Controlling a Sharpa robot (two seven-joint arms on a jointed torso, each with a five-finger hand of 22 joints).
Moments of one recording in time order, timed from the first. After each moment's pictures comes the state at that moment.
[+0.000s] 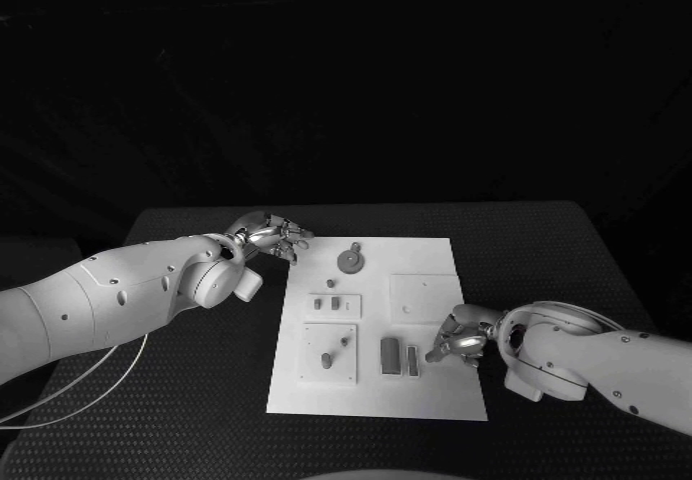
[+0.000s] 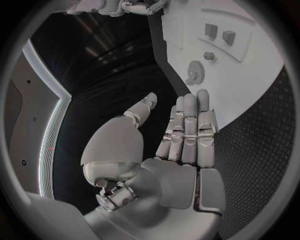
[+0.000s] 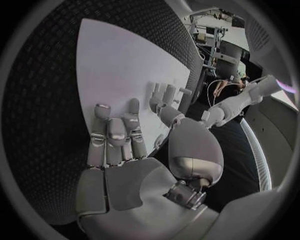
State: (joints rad) left arm 1.20 -0.77 -0.12 1.20 -0.36 -0.19 0.15; left_hand 0.99 -0.08 0.48 -0.20 0.05 0.84 0.18 0.26 0.56 1.17 0.10 0.07 0.39 1.04 0.00 0.90 0.62 0.03 1.17 -0.10 0.09 1.24; right arm 1.12 -0.87 -0.19 1.57 -1.06 -0.08 -0.36; right_hand 0.85 -0.22 0.73 -0.19 0.08 1.04 0.07 0.28 0.64 1.11 -0.02 1.19 1.06 1.18 -0.12 1.50 0.86 0.25 1.09 0.00 0.85 1.31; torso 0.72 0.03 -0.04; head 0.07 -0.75
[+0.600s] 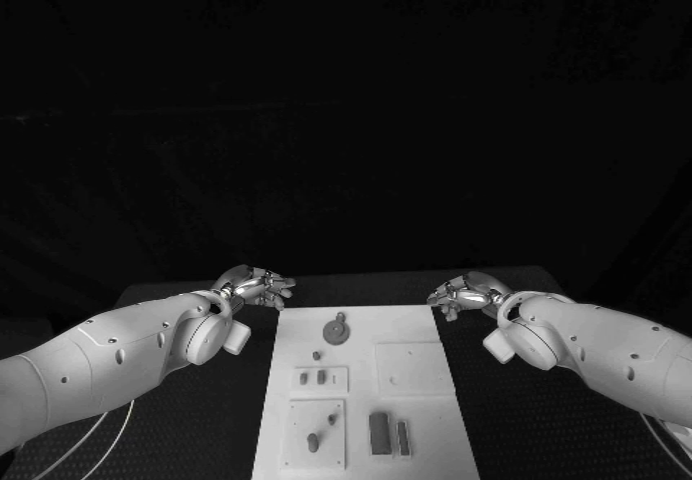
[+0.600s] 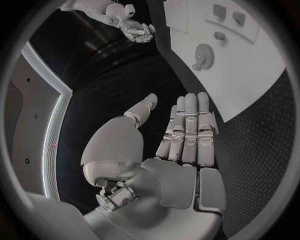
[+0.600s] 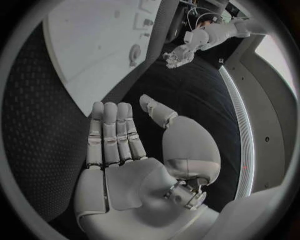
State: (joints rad) left arm 1.22 -0.68 -0.12 1.04 -0.28 -0.20 0.18; left_hand 0.98 -0.07 0.49 -0.20 0.05 0.86 0.17 0.28 0.57 1.17 0.11 0.07 0.40 0.95 0.05 0.72 0.54 0.04 1.02 -0.06 0.07 1.16; right arm 1.19 -0.65 -0.09 1.00 -0.58 -0.15 0.10; right_hand 0.94 -0.12 0.73 -0.26 0.08 0.90 0.17 0.25 0.64 0.93 0.06 0.84 0.77 0.89 -0.01 1.09 0.66 0.21 0.75 0.13 0.59 1.23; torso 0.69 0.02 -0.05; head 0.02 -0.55
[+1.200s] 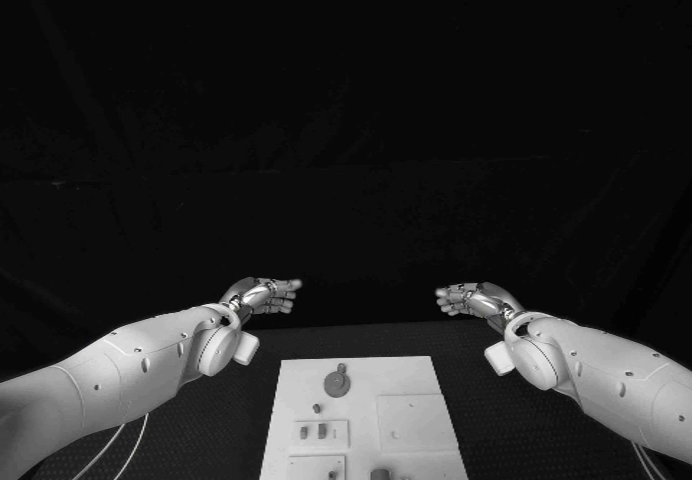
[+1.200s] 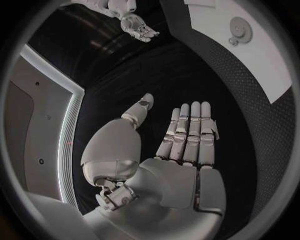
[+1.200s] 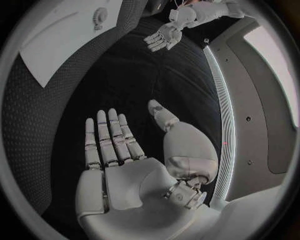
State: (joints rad) left arm 1.27 -0.60 -0.12 0.88 -0.24 -0.16 0.24; left_hand 0.71 -0.05 0.35 -0.22 0.04 0.59 0.12 0.19 0.42 0.76 0.10 0.05 0.22 0.60 0.10 0.35 0.36 0.03 0.66 0.02 0.05 0.71; right arm 1.19 -0.55 0.00 0.80 -0.44 -0.12 0.26; right_hand 0.73 -0.03 0.47 -0.21 0.06 0.59 0.13 0.18 0.44 0.72 0.11 0.20 0.18 0.57 0.13 0.36 0.30 0.10 0.33 0.17 0.20 1.03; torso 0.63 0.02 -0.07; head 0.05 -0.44
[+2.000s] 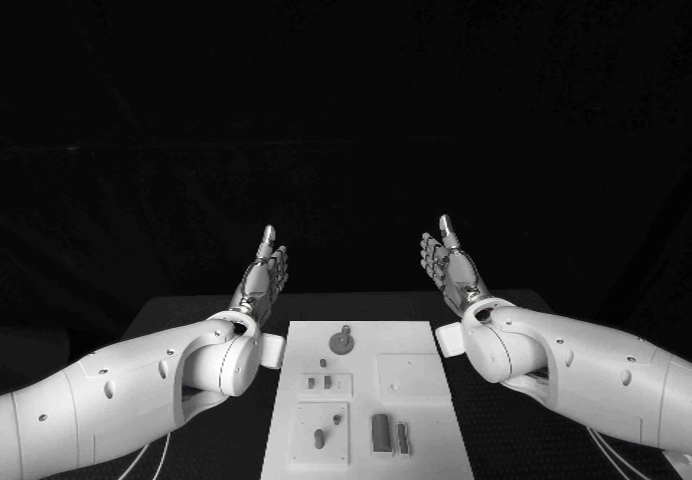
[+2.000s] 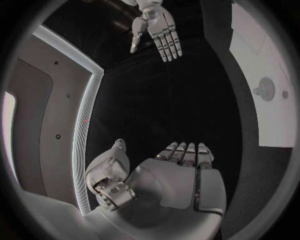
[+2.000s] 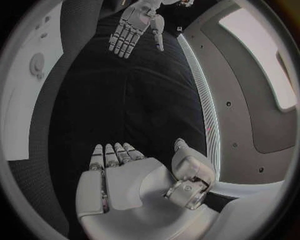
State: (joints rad) left arm 1.09 -0.75 -0.02 1.43 -0.11 -0.52 0.38; left_hand 0.01 0.00 0.00 0.00 0.00 0.00 0.00 0.00 0.00 0.01 0.00 0.00 0.00 0.00 0.00 0.00 0.00 0.02 0.00 0.00 0.00 0.00; right arm 1.09 -0.72 0.00 1.37 -0.20 -0.47 0.38; right_hand 0.01 0.00 0.00 0.00 0.01 0.00 0.00 0.00 0.00 0.00 0.00 0.00 0.00 0.00 0.00 0.00 0.00 0.01 0.01 0.00 0.00 0.00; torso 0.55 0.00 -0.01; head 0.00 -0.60
